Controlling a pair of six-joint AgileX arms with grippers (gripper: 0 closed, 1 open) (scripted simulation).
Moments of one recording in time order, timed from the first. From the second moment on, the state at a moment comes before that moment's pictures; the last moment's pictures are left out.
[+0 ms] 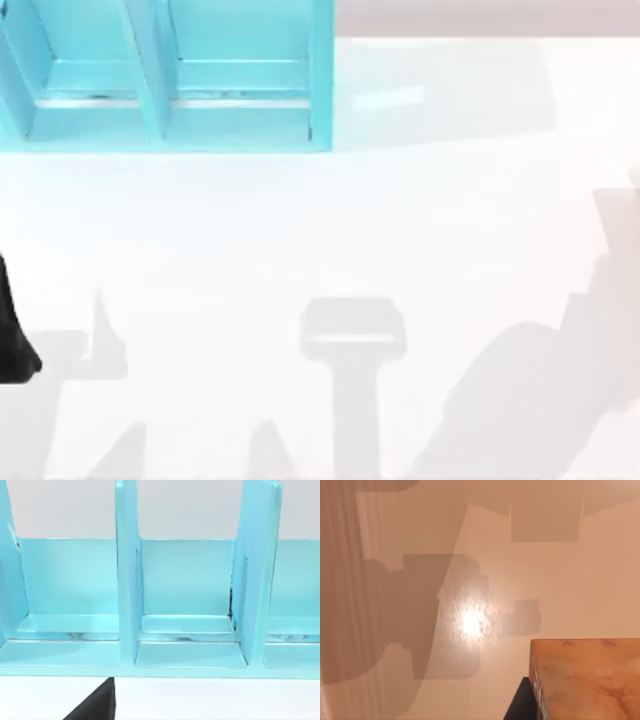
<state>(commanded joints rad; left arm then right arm) 0.00 0.00 0.00 0.00 0.00 0.00 -0.44 1.87 1.43 -1.13 0.00 -0.43</state>
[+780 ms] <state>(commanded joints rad) 0.00 0.00 0.00 0.00 0.00 0.00 -0.44 1.87 1.41 -1.11 0.00 -0.43</state>
